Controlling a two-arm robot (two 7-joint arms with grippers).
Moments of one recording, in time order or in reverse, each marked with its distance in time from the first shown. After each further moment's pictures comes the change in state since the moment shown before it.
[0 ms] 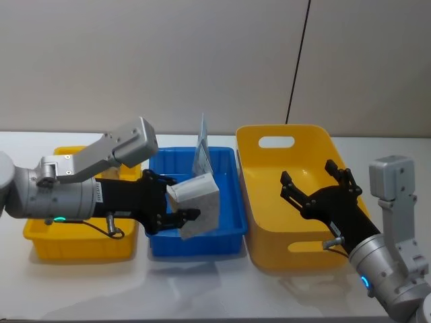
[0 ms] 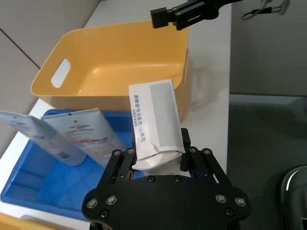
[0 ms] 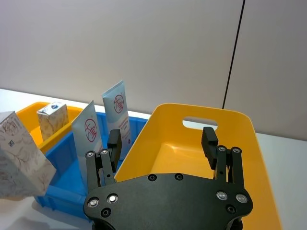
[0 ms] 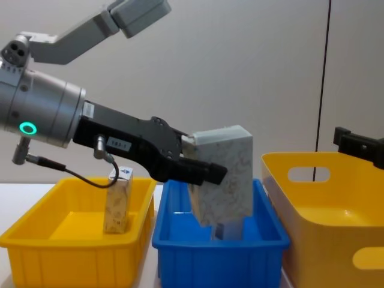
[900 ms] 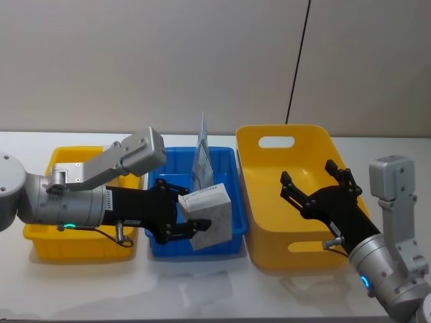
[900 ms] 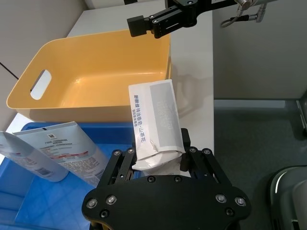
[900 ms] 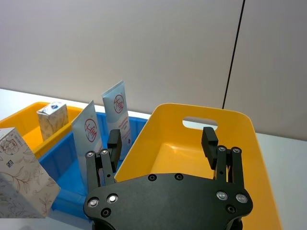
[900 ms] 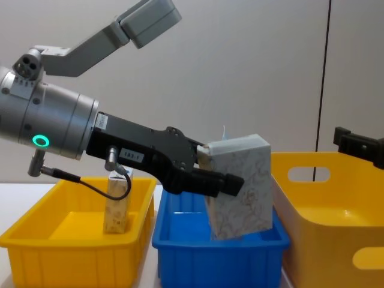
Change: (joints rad) left arm -0.012 -0.024 0.035 0.046 -0.032 -0.055 -0.043; right arm 0.000 0.000 0.000 0.000 0.000 0.000 0.000
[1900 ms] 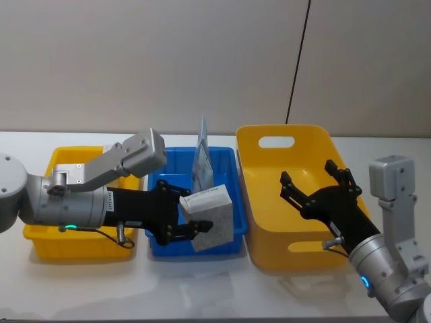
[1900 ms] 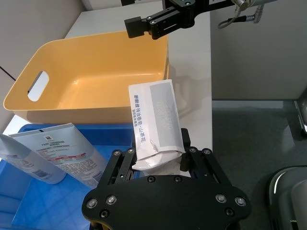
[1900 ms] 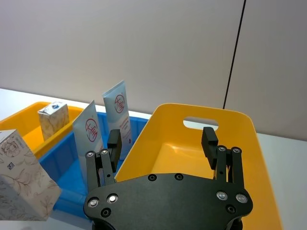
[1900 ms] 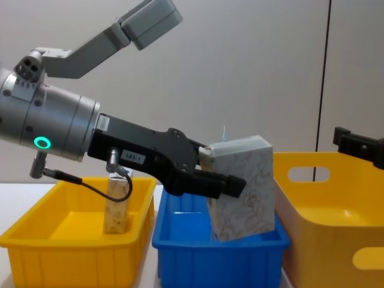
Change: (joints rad) left arm -0.001 -0.003 0.005 0.006 -0.005 -0.008 -0.005; right arm 0.000 0.000 0.001 0.000 0.000 0.000 0.003
